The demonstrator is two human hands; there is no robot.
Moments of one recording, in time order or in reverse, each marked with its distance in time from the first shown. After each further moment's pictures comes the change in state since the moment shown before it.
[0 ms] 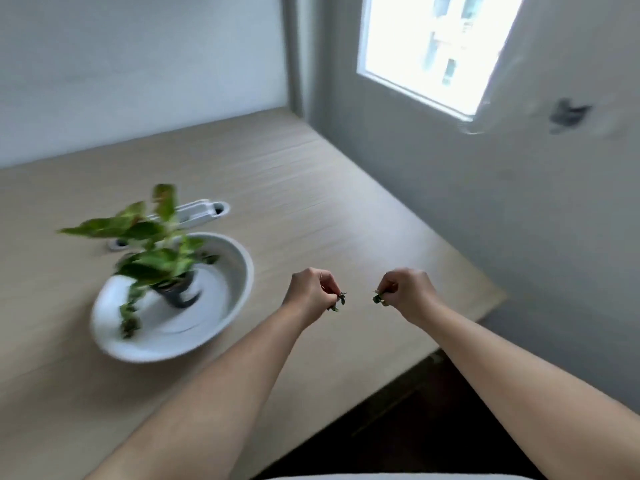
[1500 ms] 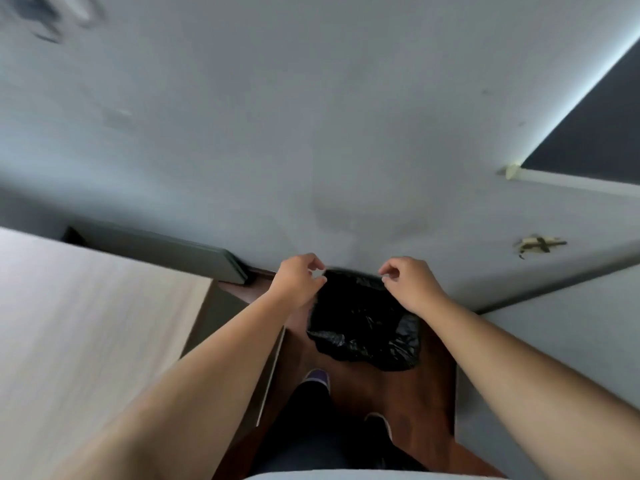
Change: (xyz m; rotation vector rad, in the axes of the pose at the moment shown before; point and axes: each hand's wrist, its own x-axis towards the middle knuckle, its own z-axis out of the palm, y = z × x) left_hand 0.050 0.233 0.460 0.392 -0.749 0.338; right_hand -0.156 0.438 -0.171 0.197 0.312 0.788
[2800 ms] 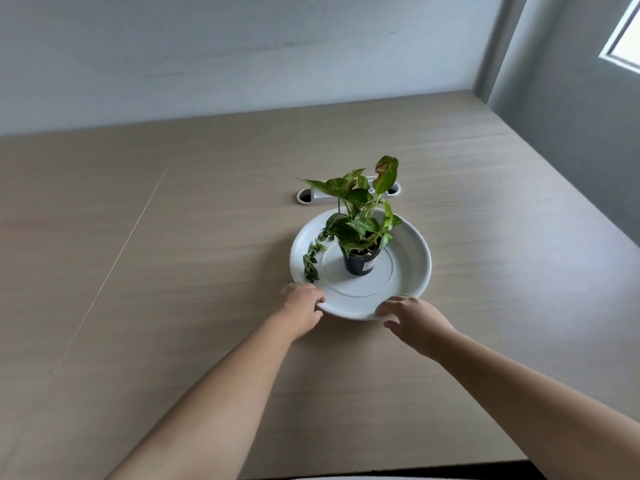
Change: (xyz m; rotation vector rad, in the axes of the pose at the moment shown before) left_hand -0.629 -0.484 -0.126 0.052 0.631 -0.818; right_hand -0.426 -0.414 0.432 -0.691 -0.675 -1.422
